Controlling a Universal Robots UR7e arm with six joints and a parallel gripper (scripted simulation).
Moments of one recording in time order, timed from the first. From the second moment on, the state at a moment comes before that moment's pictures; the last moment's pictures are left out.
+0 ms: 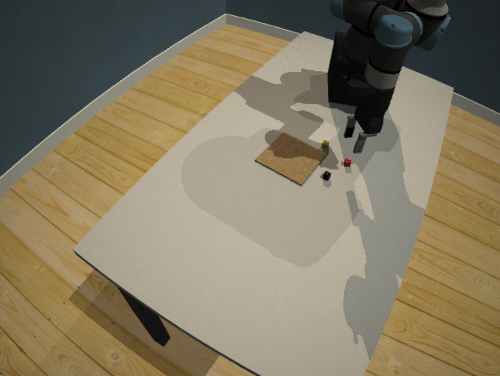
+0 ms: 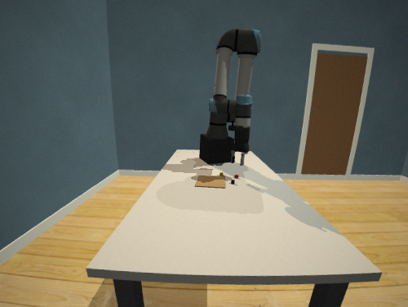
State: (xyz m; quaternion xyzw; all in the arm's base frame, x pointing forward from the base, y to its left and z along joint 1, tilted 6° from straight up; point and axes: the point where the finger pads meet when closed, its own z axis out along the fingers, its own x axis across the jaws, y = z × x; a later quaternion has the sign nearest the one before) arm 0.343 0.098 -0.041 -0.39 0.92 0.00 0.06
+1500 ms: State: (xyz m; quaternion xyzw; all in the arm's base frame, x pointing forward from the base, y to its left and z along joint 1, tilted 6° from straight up) arm 0.334 0.096 0.020 -0.39 0.92 0.00 0.05
